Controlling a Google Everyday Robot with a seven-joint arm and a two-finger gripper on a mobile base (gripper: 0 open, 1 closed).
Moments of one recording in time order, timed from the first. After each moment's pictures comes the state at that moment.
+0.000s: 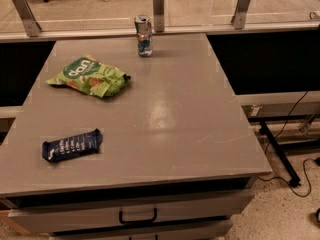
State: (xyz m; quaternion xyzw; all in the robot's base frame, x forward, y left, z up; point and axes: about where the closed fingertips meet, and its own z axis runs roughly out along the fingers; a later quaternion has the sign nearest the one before) arm 0.365 -0.343 0.921 -0.66 0.67 0.16 0.28
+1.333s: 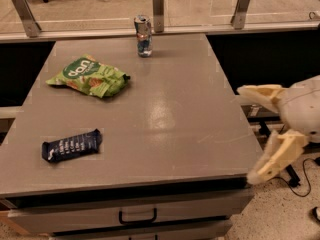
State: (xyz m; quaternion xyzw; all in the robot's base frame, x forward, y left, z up) arm 0.400 -0.159 0.908 -0.61 0.67 0.21 0.36
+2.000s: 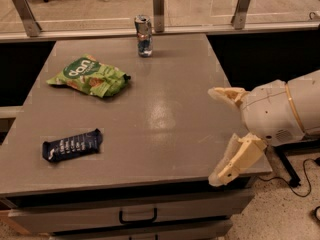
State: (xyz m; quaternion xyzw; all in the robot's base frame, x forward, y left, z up) arm 0.403 -0.098 0.901 -0.62 0.67 0.21 0.36
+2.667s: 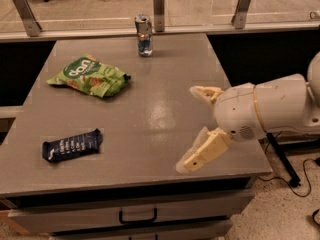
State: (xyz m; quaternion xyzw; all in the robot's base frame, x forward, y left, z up) arm 0.431 -0.057 0.888 -0.57 0.68 0.24 0.40
